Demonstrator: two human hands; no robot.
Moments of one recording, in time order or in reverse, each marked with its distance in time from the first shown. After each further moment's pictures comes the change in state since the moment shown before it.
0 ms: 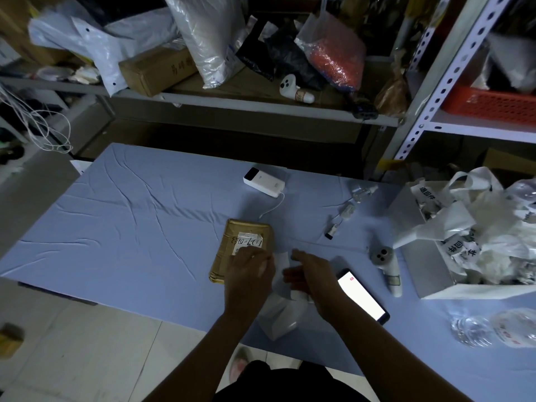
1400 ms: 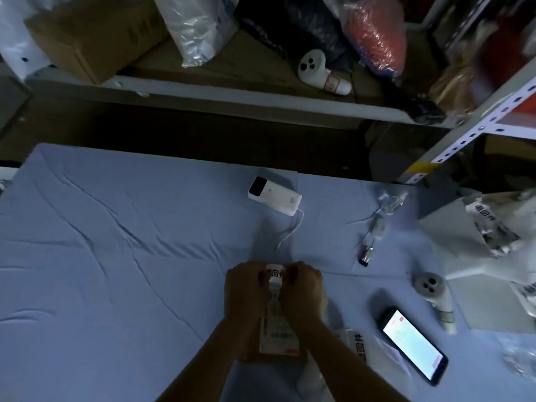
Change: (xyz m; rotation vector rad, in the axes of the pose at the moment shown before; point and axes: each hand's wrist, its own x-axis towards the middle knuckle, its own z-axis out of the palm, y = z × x) left_hand 0.081 -0.170 0.069 -0.281 -0.495 -0.436; right_hand 0.154 -0.007 0.139 -0.781 0.504 -0.054
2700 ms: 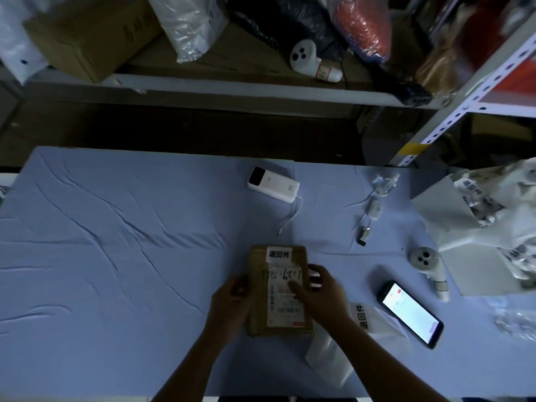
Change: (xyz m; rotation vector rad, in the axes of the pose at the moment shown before) left_hand -0.053 -0.054 -0.029 -0.485 -0.236 -0.499; right_hand -0.028 0.063 -0.006 0.309 -0.203 0.023
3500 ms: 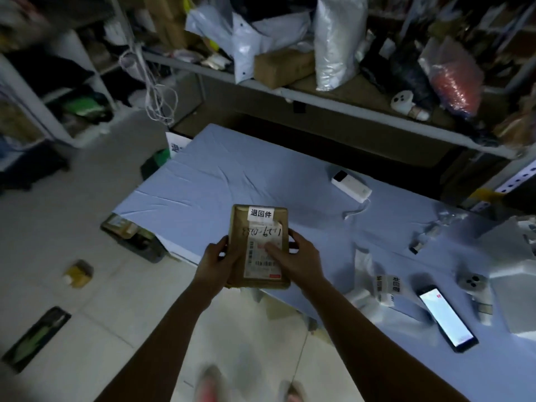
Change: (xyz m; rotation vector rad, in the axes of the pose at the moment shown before) left_hand -0.263 -0.021 -0.107 -0.146 0.412 0.203; right_hand -0.193 -0.070 0.072 0.084 -0.320 -0.514
